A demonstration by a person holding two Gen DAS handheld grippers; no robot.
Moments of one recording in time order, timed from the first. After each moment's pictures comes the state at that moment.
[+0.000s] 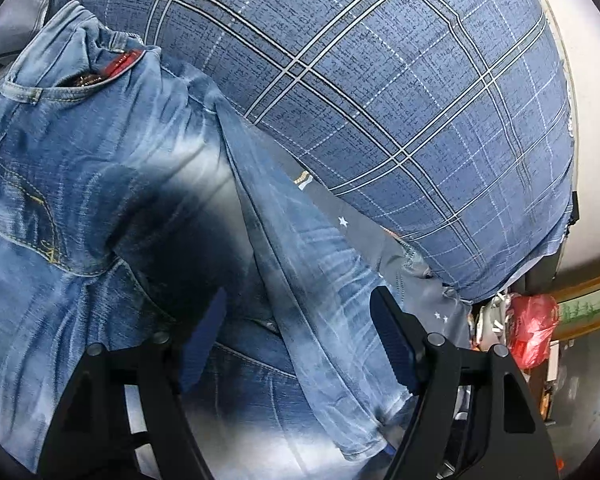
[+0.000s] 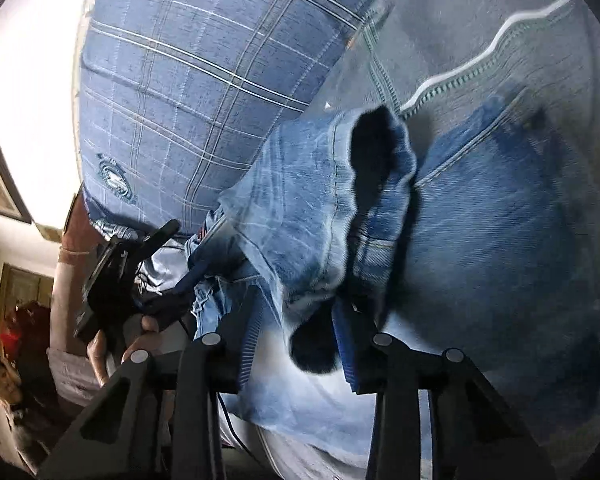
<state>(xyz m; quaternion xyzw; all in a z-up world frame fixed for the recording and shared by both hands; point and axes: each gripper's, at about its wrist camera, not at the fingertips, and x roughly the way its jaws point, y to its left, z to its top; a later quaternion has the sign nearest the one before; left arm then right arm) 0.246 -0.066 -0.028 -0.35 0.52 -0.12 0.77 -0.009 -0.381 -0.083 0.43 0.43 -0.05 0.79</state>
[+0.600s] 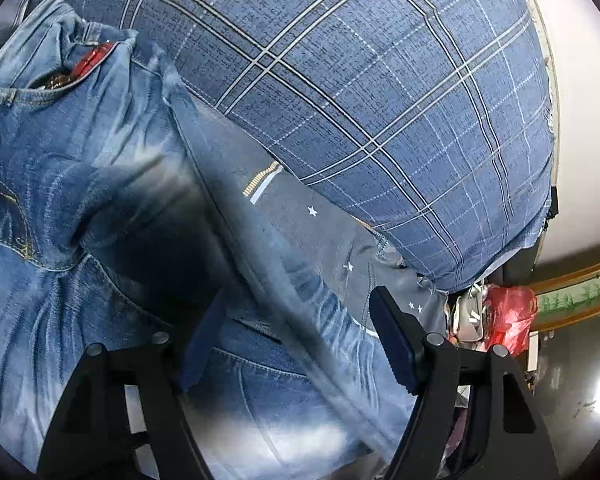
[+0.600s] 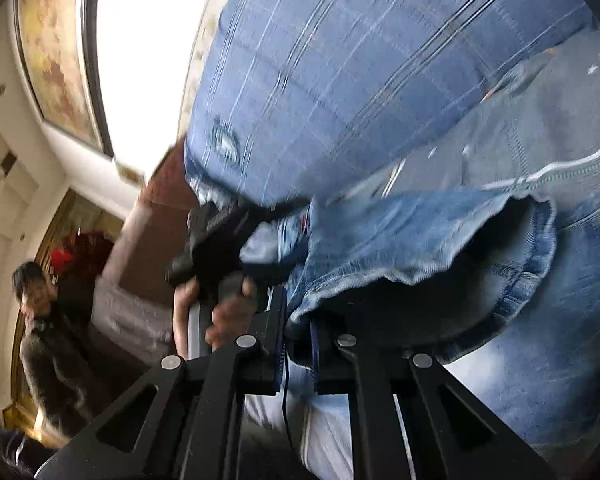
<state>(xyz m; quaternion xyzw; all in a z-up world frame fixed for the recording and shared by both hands) 0.247 -0.074 -0.022 -0.37 0.52 -0.16 0.75 -0.022 -0.344 -0.014 0.35 0.38 0.14 0.85</state>
